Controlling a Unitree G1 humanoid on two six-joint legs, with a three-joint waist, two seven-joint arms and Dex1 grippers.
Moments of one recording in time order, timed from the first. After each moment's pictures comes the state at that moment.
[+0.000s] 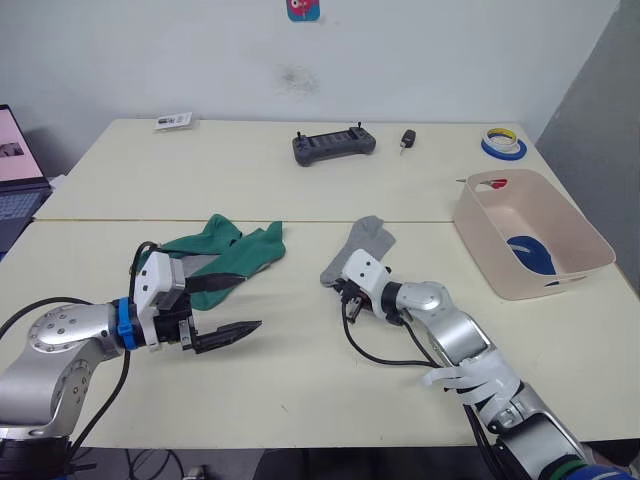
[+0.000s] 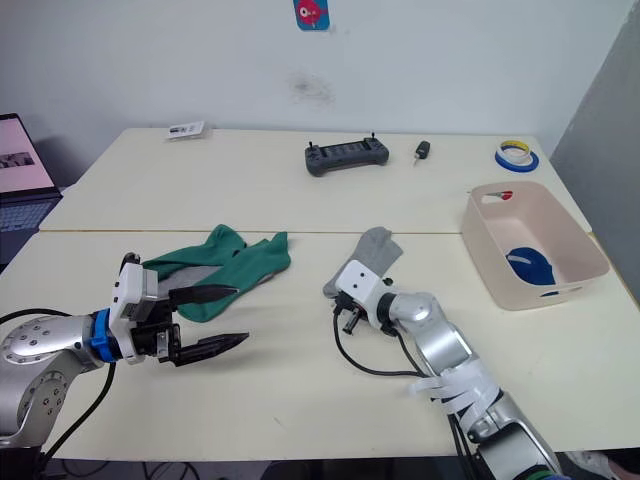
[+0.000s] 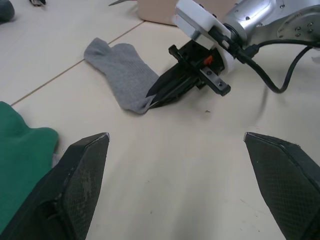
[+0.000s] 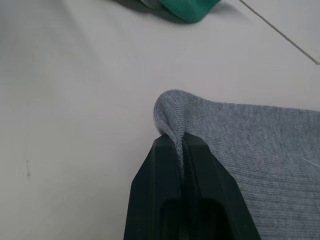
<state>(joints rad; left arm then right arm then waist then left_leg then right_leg) -0.02 0.84 0.27 -0.24 -0.58 0.34 -1.20 -0.51 -0.26 0.41 0.01 -0.04 0.51 0.65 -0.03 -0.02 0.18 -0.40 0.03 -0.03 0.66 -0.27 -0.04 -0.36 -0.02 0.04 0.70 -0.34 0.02</state>
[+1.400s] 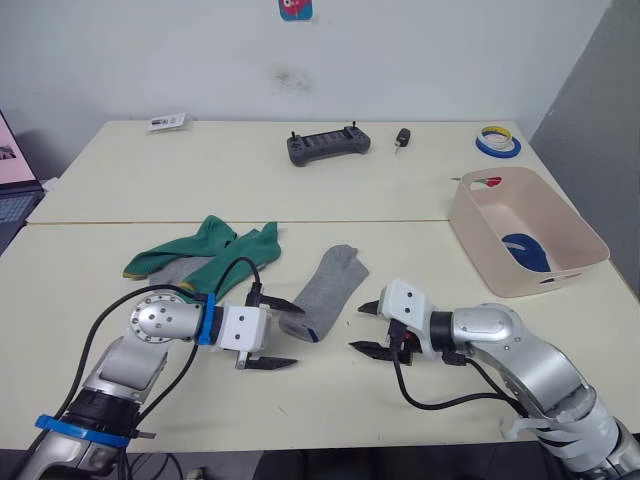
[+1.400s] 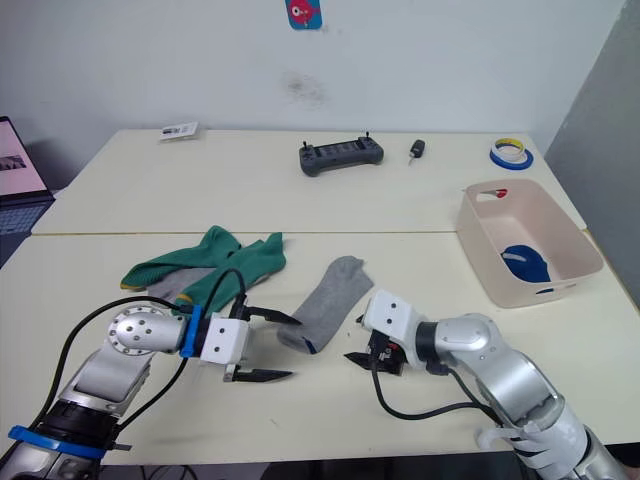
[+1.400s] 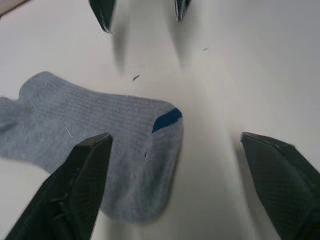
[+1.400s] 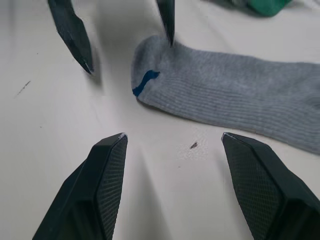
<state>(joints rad) -0.28 0.76 -0.17 0.04 -0.07 -0.32 -1.29 -0.32 -0.59 0.36 -0.57 0.22 0.76 0.81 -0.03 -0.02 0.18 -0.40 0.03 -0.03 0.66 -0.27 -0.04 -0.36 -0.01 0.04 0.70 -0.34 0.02</state>
